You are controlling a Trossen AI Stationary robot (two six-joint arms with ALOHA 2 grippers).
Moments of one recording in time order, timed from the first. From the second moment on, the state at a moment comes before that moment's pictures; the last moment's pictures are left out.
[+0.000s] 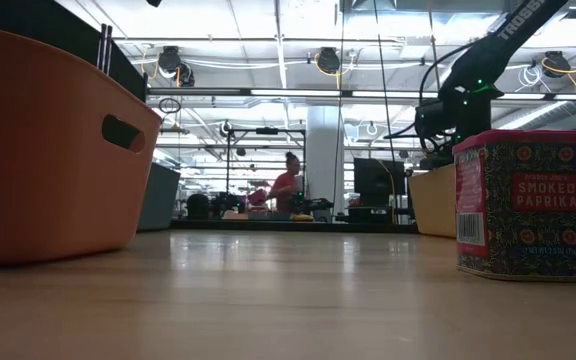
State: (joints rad) left arm -0.03 1.04 1.19 -0.38 -0.43 -0.56; right arm -0.96 1.52 0.93 -0.88 0.05 0.55
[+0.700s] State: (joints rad) left arm -0.03 1.04 1.19 -0.38 -0.43 -0.56; right arm -0.96 1.51 0.93 -0.92 0.06 0.54
